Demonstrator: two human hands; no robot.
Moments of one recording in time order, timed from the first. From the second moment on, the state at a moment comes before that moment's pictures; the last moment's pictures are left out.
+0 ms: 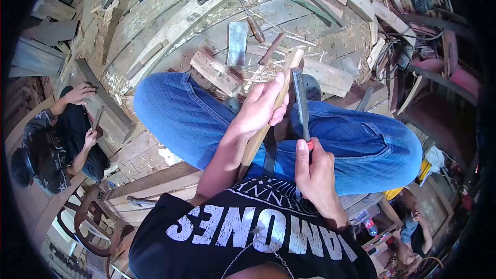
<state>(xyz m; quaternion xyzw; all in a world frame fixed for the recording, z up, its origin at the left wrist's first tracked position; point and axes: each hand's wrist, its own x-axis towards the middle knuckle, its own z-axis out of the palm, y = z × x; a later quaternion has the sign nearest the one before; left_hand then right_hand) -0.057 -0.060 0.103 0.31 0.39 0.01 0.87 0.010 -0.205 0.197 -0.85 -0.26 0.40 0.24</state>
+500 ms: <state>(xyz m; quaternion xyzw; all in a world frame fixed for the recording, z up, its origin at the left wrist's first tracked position) -0.051 -0.072 0.089 0.37 0.44 -0.02 0.82 0.007 -0.200 0.148 -0.85 -0.19 0.39 0.30</state>
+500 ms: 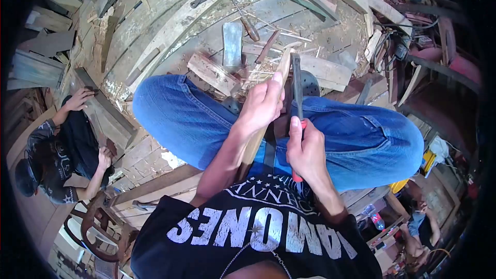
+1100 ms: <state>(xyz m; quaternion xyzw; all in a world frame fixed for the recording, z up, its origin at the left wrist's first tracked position) -0.065 -0.091 0.097 0.32 0.38 -0.04 0.87 0.047 -0.204 0.210 -0.78 -0.05 0.38 0.49</state>
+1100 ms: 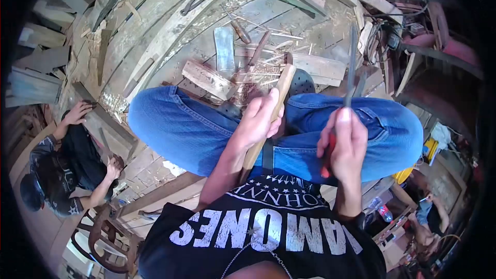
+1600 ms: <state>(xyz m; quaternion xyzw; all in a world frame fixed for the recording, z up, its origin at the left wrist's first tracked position) -0.063 -0.060 0.126 0.33 0.35 0.05 0.87 0.007 -0.214 0.191 -0.79 -0.29 0.41 0.36</state>
